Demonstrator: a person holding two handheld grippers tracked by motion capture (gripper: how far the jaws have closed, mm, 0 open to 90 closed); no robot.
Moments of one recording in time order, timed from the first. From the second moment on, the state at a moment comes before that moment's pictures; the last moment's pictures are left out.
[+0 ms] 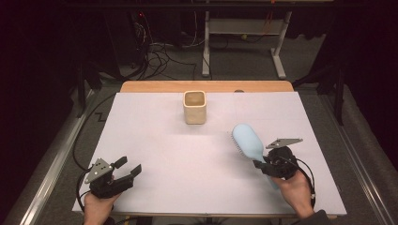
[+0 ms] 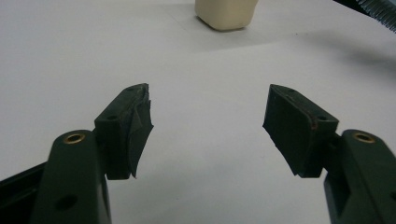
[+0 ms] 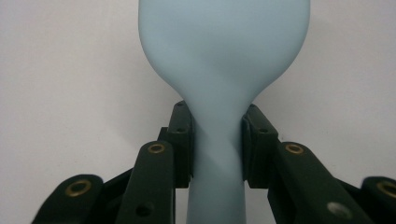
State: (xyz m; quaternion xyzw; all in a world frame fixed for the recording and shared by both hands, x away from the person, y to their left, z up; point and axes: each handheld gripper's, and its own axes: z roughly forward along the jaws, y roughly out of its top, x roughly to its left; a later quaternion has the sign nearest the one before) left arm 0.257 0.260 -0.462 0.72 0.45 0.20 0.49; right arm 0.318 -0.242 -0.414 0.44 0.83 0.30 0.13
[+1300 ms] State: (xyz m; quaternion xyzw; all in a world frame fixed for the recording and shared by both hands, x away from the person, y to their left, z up) left arm 0.267 0.224 -0.457 0.74 0.41 0.19 0.50; right arm 0.299 -0.200 -0.398 0.38 0.84 0.36 0.12
